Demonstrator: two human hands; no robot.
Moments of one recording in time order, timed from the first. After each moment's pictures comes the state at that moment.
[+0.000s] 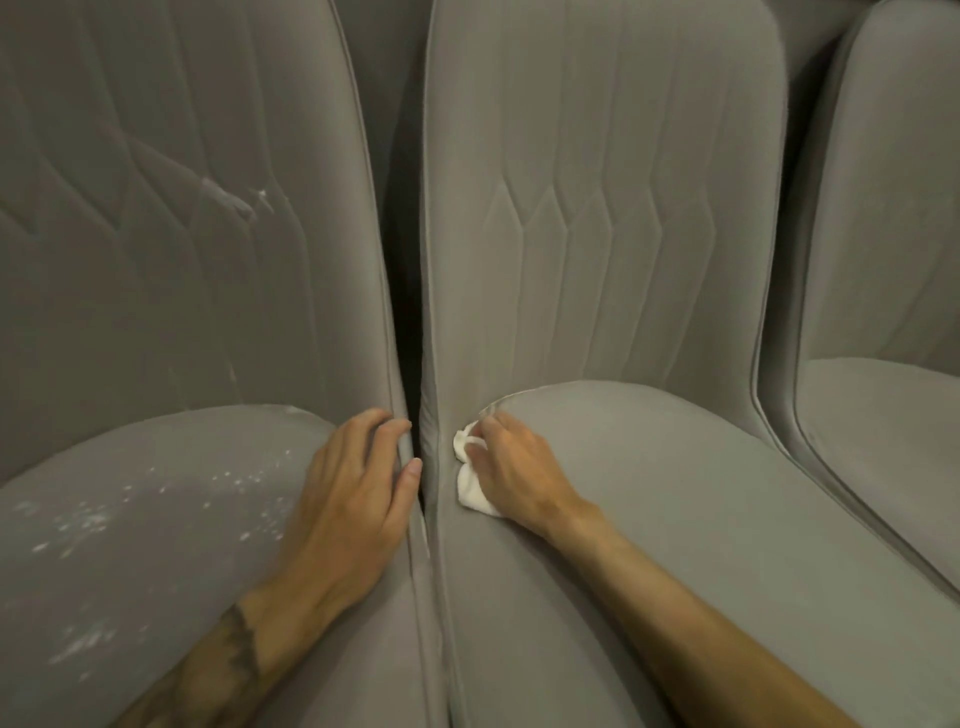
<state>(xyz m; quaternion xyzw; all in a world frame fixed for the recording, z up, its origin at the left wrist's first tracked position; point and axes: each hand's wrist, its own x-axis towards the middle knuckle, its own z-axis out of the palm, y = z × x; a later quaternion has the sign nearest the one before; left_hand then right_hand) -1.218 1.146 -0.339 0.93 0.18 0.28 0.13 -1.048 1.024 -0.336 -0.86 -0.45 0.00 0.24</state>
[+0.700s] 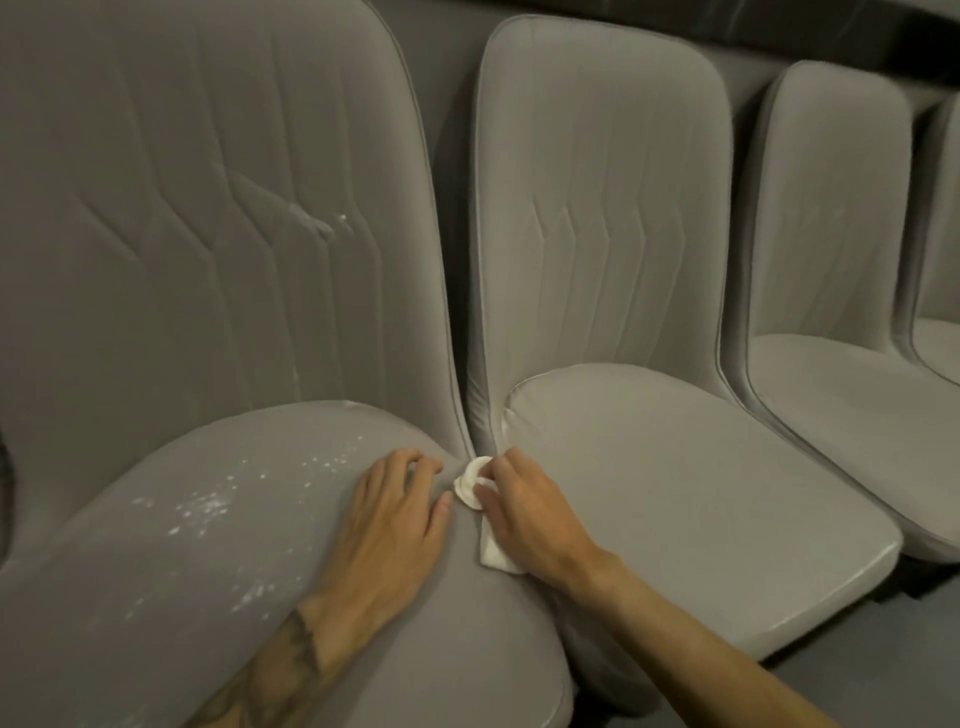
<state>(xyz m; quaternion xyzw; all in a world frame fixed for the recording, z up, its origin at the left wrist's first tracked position) -1.300 1.166 -0.344 0.96 0.13 0.20 0.16 -1.178 1.015 -0.341 -0.87 -0.42 -0.04 0.26</state>
